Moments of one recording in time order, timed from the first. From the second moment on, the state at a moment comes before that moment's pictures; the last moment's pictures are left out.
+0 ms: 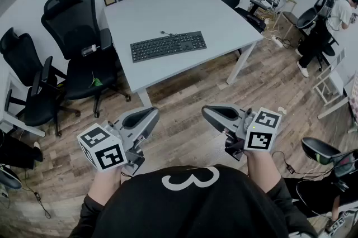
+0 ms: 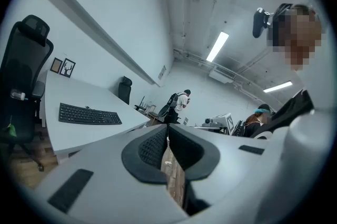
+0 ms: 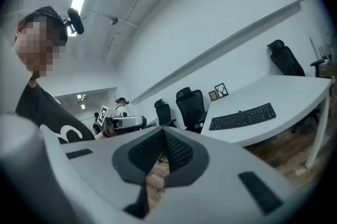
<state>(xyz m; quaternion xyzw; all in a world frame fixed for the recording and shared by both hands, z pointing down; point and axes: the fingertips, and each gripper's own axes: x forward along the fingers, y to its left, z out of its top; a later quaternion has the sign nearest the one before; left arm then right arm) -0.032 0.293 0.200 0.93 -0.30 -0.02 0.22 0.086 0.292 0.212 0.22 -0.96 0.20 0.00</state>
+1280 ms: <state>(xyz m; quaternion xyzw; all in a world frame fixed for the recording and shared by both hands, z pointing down) -0.067 0.240 0.225 0.92 -0.29 -0.05 0.28 0.051 0.232 0.235 0.19 -0.95 0.24 0.02</state>
